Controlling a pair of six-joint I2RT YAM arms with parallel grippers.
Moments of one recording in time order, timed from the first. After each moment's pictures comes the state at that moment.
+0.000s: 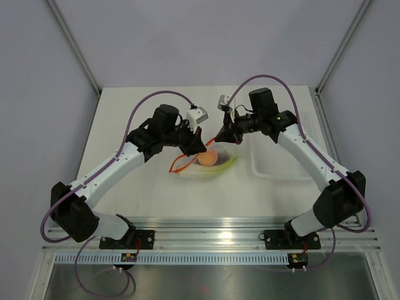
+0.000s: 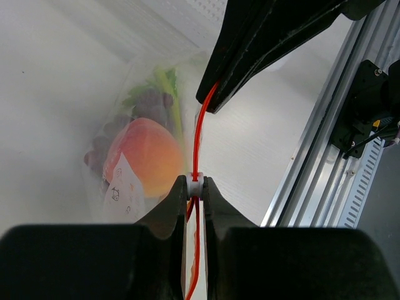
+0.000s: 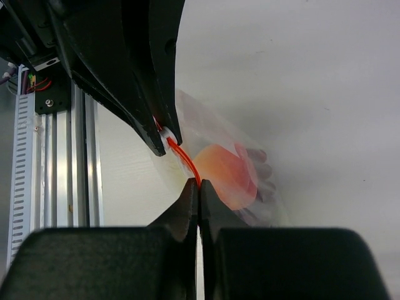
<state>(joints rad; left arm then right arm) -0.62 1.37 1.22 -0.46 0.52 0.01 0.45 1.51 1.40 -0.59 -0.88 -0.46</state>
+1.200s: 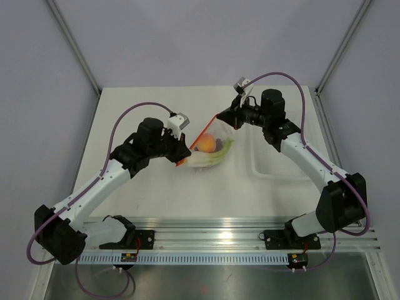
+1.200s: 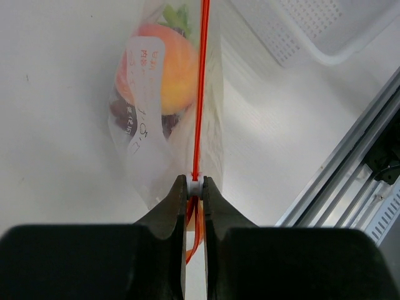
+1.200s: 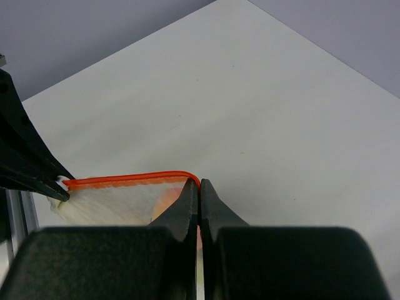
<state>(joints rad) -0.58 1.17 1.03 -0.44 0.33 -0.09 0.38 1.46 1.19 0.08 -0.65 0.01</state>
